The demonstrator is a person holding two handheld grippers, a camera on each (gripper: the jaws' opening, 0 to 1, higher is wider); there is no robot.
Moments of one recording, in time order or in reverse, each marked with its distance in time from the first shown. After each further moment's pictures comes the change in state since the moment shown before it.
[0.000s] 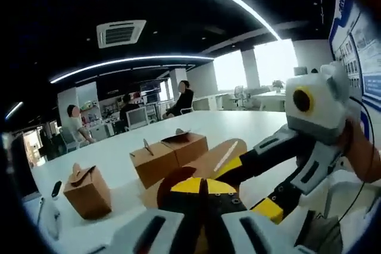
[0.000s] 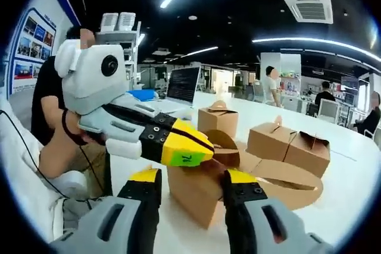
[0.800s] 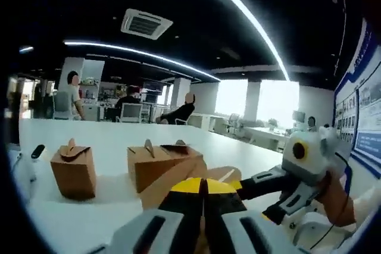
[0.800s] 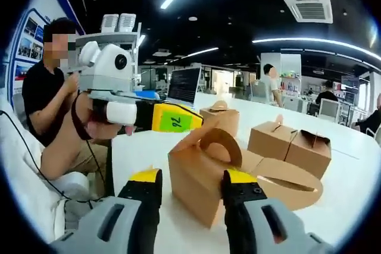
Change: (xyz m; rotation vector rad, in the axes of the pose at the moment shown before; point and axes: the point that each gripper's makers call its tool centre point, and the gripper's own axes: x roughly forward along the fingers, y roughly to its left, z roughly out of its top) left arm -0.024 0.028 0.018 -0.333 -0.147 -0.099; right arm -0.001 0.002 0.000 0.017 -0.010 0.005
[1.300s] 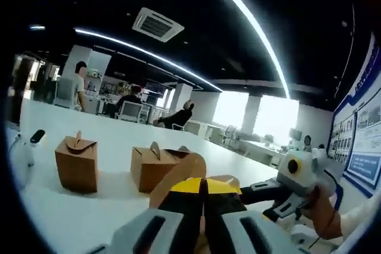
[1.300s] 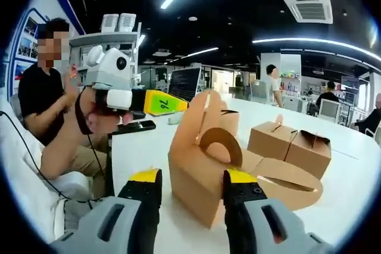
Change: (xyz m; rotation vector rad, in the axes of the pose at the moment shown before) left arm -0.020 0.015 0.009 -0.097 -0.050 -0.020; right arm -0.001 0.003 0.000 -0.004 0.001 -0.001
